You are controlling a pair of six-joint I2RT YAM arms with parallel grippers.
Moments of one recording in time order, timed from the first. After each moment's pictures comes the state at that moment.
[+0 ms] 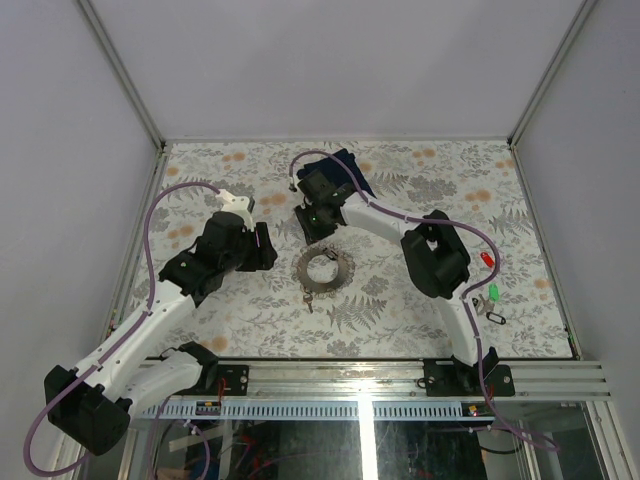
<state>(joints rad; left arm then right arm) -0.49 0.96 0.82 -0.54 -0.05 -0.43 0.75 2.21 1.78 -0.61 -0.10 0.22</state>
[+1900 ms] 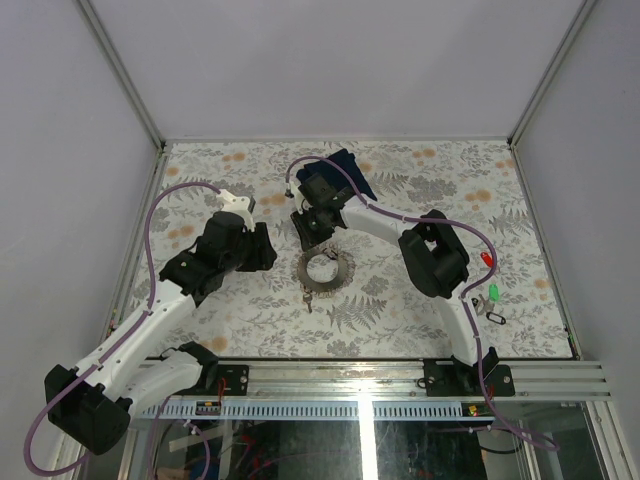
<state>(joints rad) -0.49 0.96 0.82 -0.54 -0.05 -0.43 0.75 2.23 1.75 -0.56 -0.21 0.17</state>
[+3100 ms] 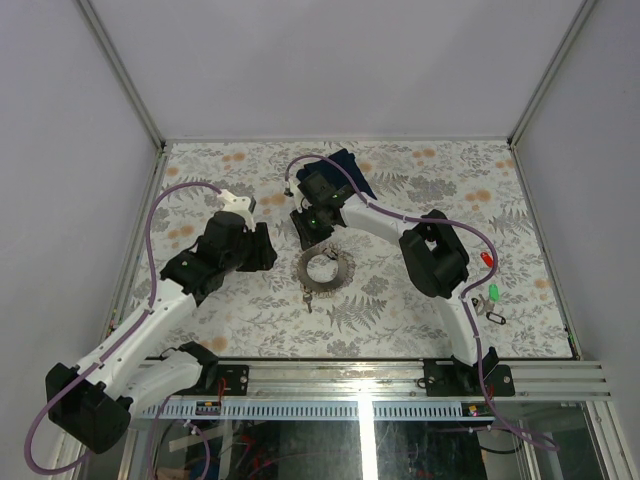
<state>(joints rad) -0.49 0.97 0.82 -0.54 -0.05 -0.43 0.75 2.23 1.77 -0.59 -0.22 0.17</state>
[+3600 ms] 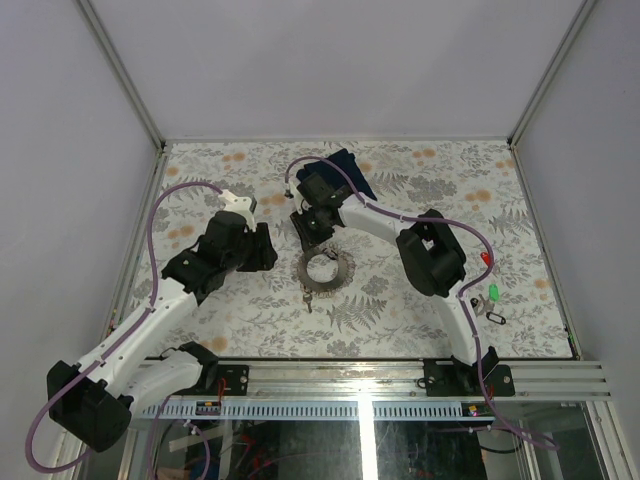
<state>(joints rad) -0.49 0.98 0.82 -0.54 -0.04 -0.43 0.75 2.25 1.79 -0.61 -0.20 0.17</state>
